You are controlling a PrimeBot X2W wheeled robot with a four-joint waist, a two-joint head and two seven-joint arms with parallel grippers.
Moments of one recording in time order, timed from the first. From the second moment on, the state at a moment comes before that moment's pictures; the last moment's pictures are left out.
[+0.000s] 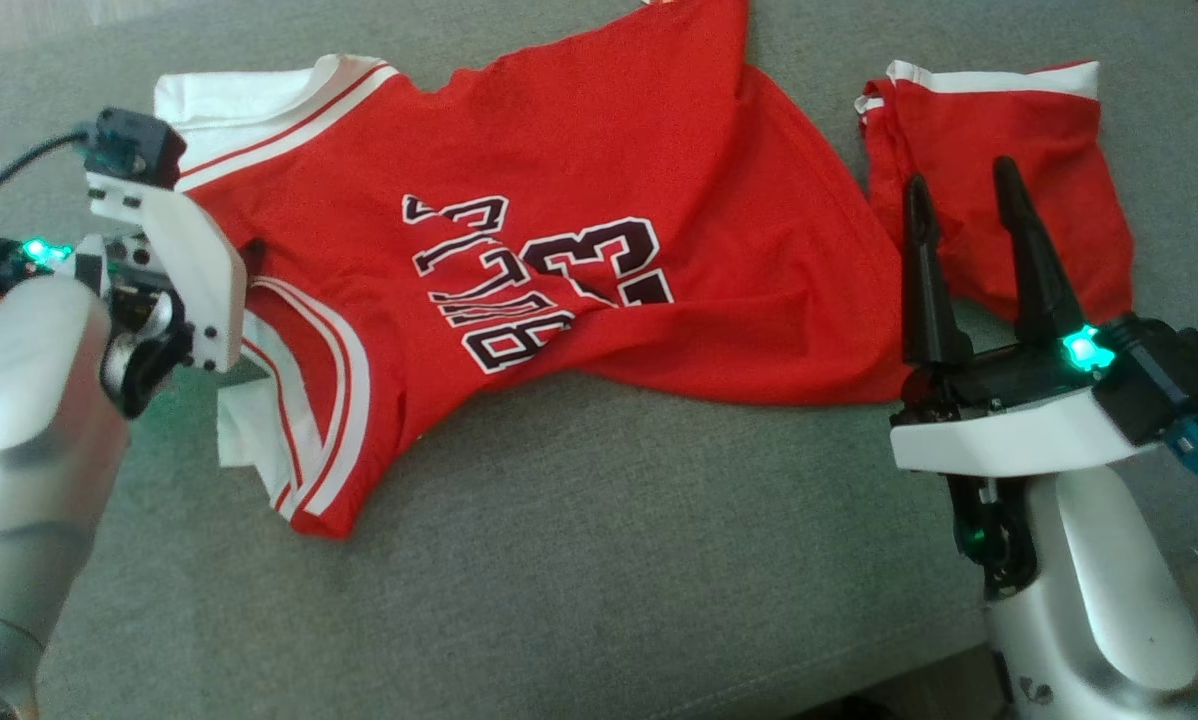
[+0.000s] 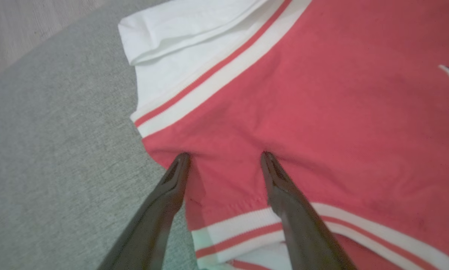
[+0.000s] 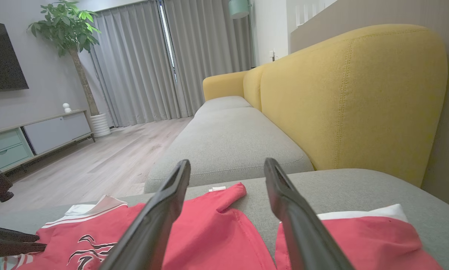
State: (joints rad) left arm -0.88 0.44 -0.62 0.73 -0.58 -0.13 0.64; right arm -0.28 -0.05 0.14 0.08 0.23 0.13 -0.25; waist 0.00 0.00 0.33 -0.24
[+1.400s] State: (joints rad) left arm -1.33 0.42 -0.67 1.07 -0.42 -0.08 -0.24; right arm -0.32 -0.05 0.20 0.07 0.23 0.13 -0.26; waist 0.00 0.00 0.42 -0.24
